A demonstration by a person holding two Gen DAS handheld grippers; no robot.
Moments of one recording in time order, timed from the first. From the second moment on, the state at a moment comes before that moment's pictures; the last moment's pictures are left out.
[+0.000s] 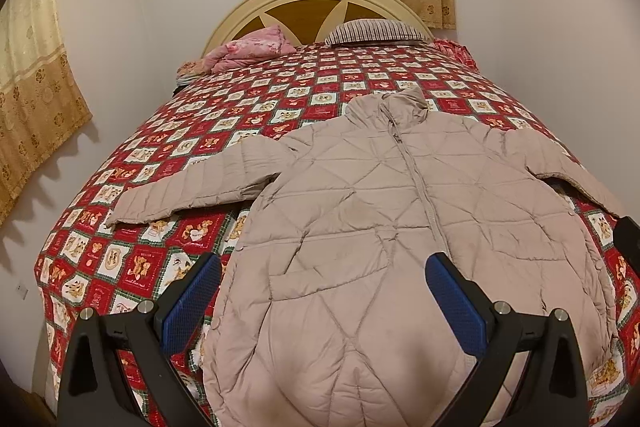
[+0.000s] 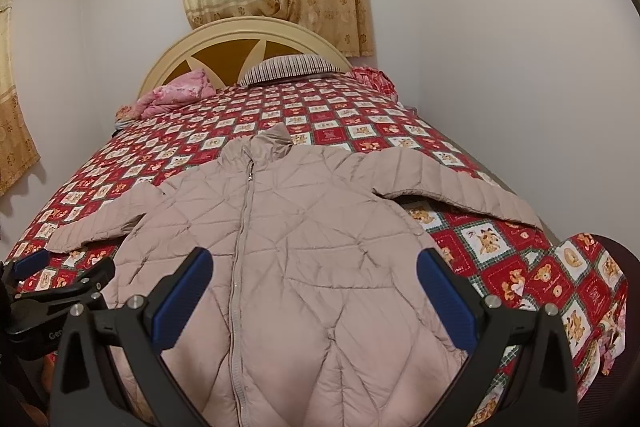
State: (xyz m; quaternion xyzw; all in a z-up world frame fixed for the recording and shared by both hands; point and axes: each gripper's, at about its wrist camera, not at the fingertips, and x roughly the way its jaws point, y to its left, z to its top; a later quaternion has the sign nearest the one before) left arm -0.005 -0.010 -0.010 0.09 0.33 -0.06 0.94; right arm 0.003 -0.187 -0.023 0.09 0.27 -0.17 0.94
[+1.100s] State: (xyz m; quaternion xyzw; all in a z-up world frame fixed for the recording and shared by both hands) left arm -0.004 -0.011 -0.015 0.08 0.34 -0.08 0.94; right arm 0.008 -0.198 -0.033 0.10 0.29 -0.18 0.93
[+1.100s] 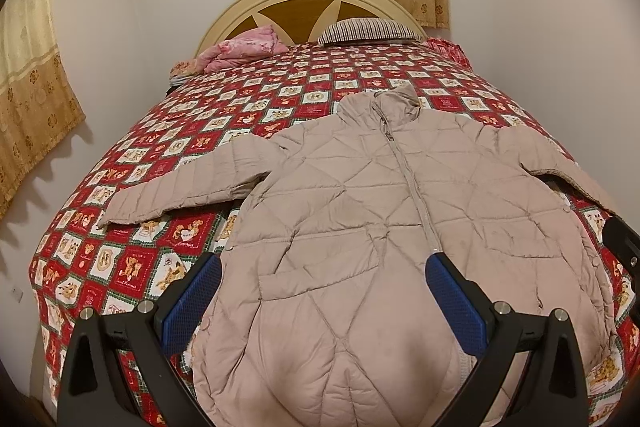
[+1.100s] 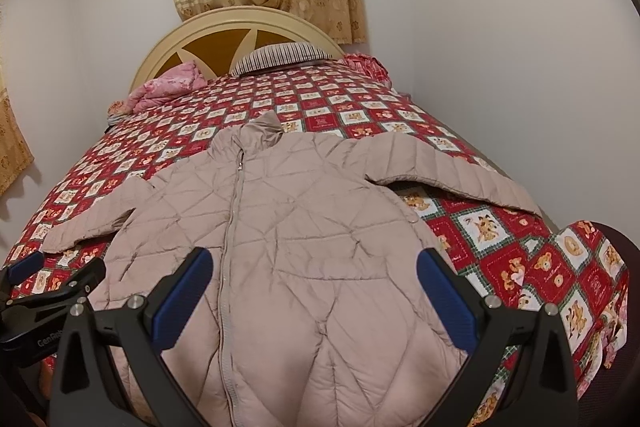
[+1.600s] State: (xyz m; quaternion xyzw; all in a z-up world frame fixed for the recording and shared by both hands) left arm 0.050 -0.008 -0.046 0.08 0.35 -0.09 0.93; right arm 0.034 -0.227 -0.050 0.08 0.32 -0.22 0.92
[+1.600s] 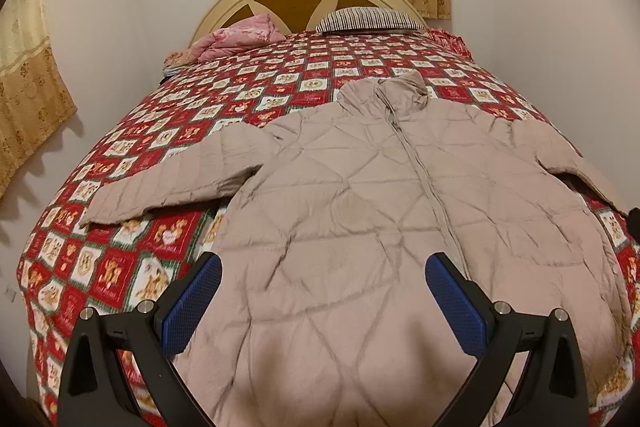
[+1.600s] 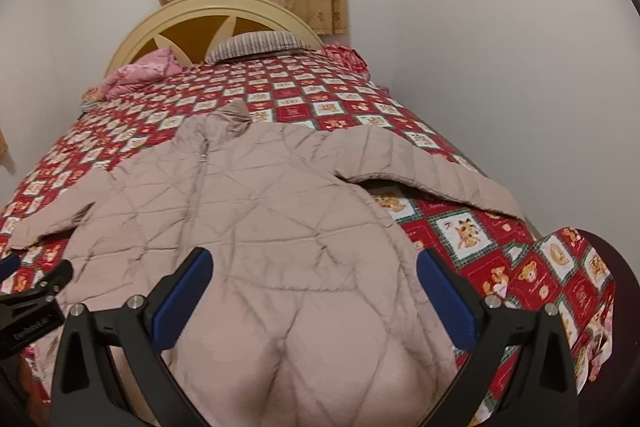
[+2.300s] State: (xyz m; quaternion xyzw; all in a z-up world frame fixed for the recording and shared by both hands) left arm 0.172 0.014 -0.082 0.06 0.30 -0.02 0.95; right arm 0.093 -0.301 -0.062 0.06 0.32 -0.29 0.90
